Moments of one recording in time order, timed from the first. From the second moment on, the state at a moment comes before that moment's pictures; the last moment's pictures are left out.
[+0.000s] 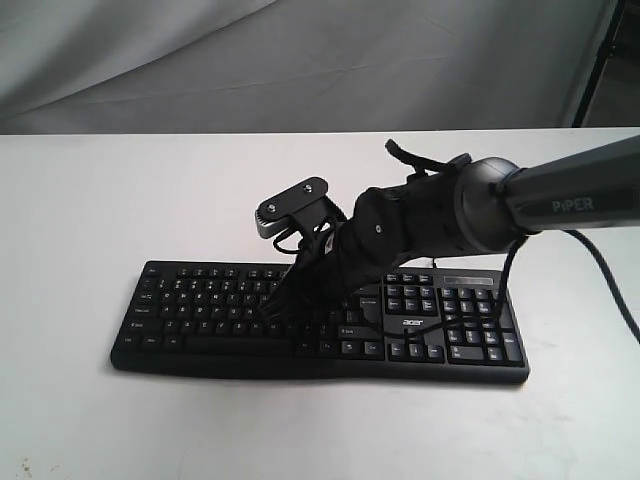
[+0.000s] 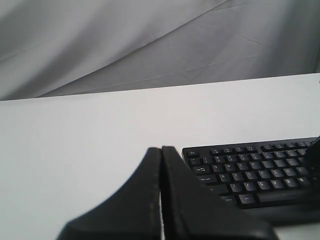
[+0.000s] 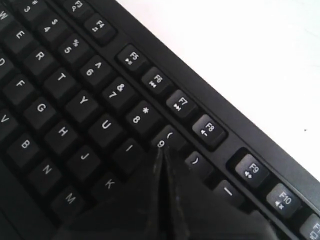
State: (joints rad) left arm -0.17 0.00 0.00 0.04 0.26 -0.02; right arm 0.68 2.07 -1.22 0.28 0.26 -0.29
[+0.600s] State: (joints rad) left arm -0.17 0.00 0.00 0.04 0.26 -0.02; right arm 0.76 1.99 -1.29 0.25 0.34 -0.29
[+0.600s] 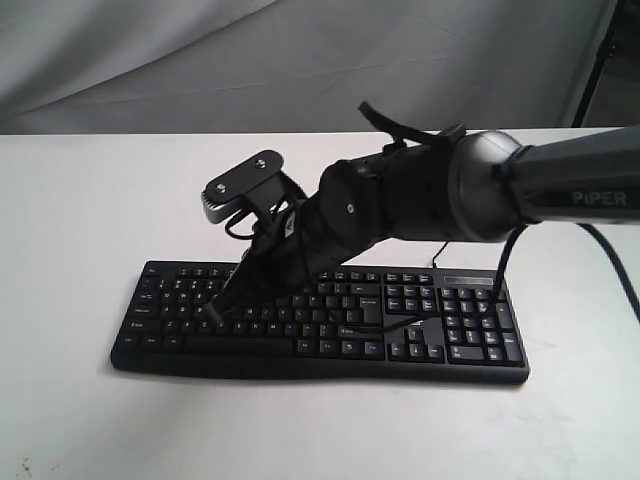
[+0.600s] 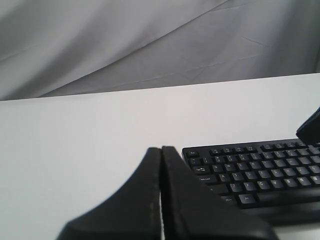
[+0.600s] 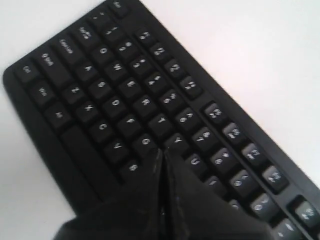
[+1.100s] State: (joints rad) left arm -0.17 0.00 0.00 0.04 0.26 -0.02; right arm 0.81 2.07 -1.29 0.28 0.27 -0.29
